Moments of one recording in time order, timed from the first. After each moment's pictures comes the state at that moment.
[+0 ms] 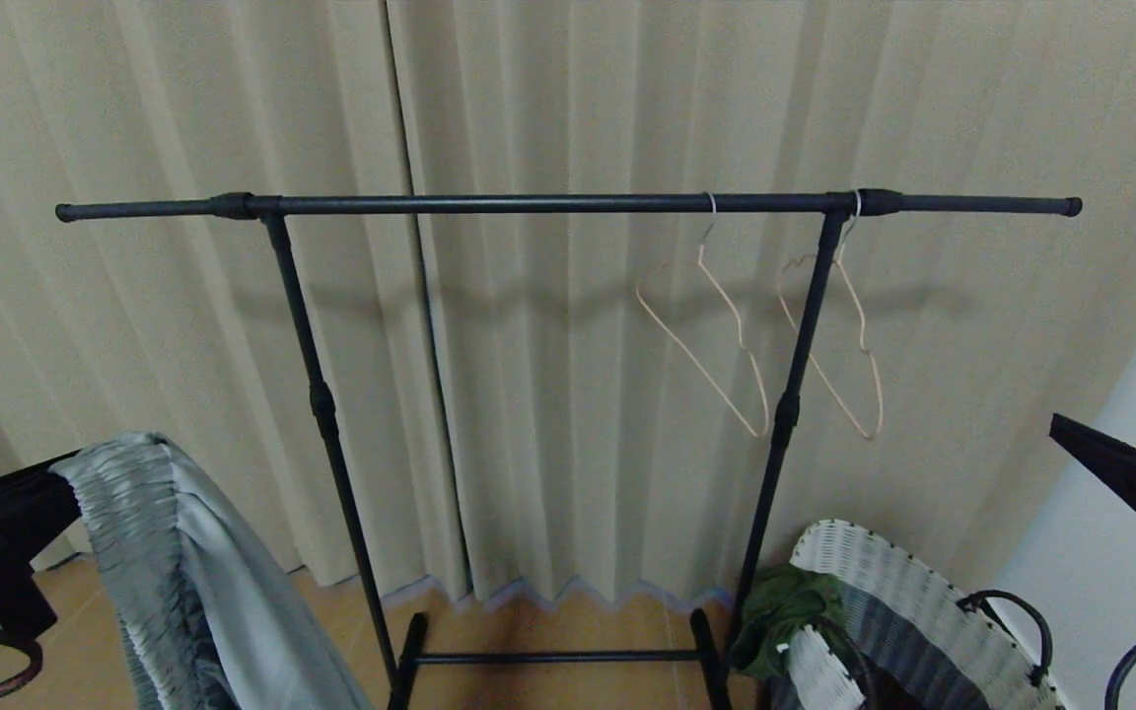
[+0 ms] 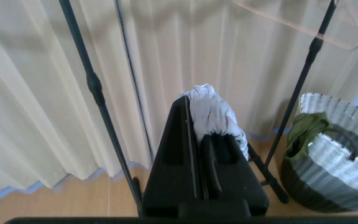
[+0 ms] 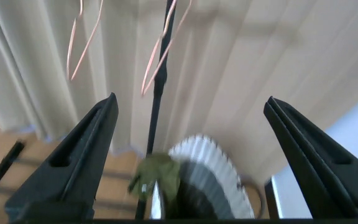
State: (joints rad) left arm -0.07 0.94 -0.39 -0.45 -0.21 0.07; right arm -0.05 1.06 -0.49 -0.37 0.08 -0.14
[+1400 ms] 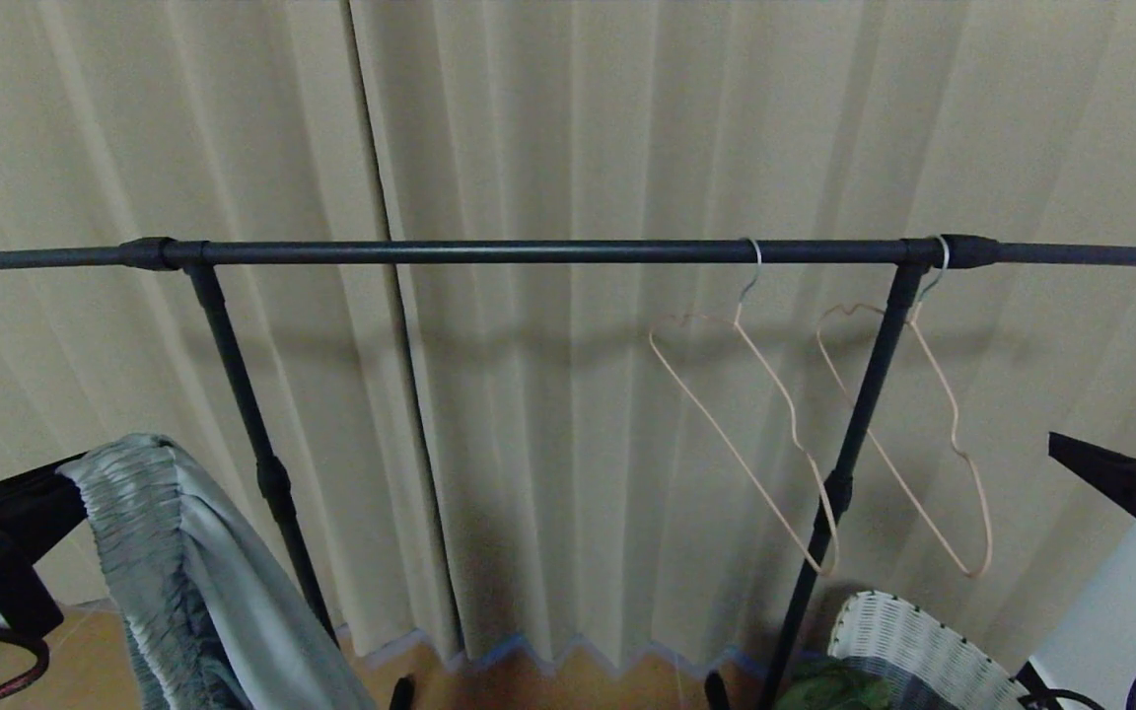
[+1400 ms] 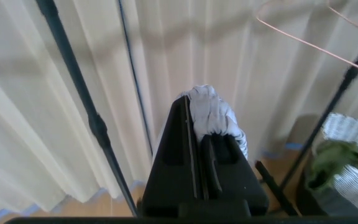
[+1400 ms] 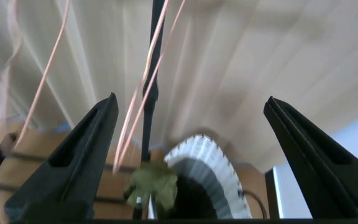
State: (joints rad) left arm -0.07 0.95 -0.39 -0.46 -0.21 0.07; right arm -0.04 1.09 -0.61 -0.14 0.04 -0.14
